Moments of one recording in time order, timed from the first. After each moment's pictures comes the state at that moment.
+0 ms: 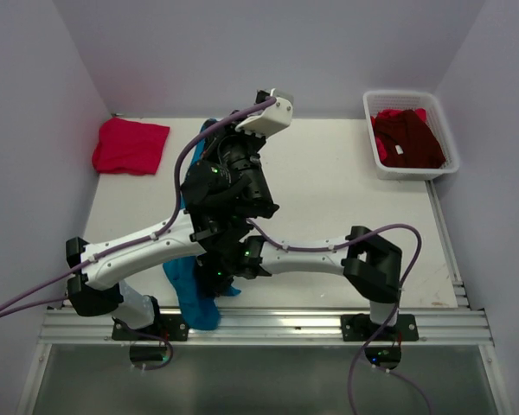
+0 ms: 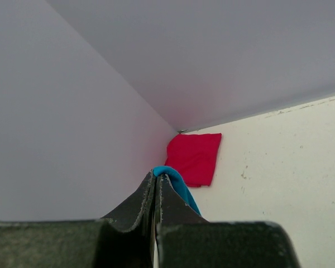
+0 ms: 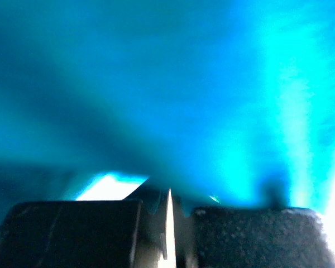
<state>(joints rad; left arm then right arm) -1.25 1.52 1.72 0.62 -1.52 1.43 1.28 1.84 1.25 -0.25 -0.30 0.42</state>
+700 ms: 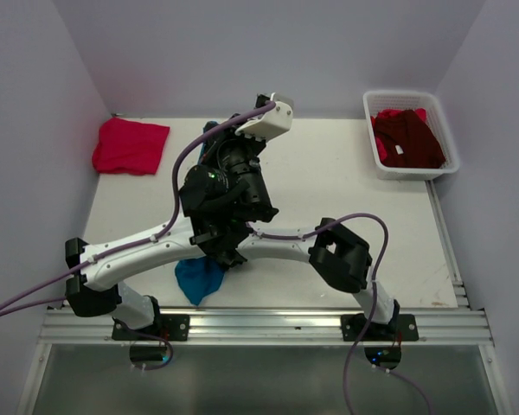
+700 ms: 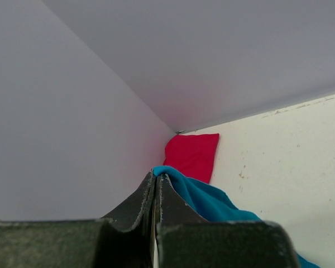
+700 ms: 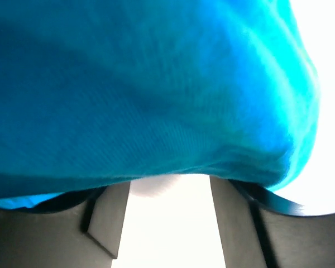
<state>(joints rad) -1.27 1.51 1.70 0.67 -1.52 1.46 1.22 2.12 1.61 -0.76 0.47 0.56</state>
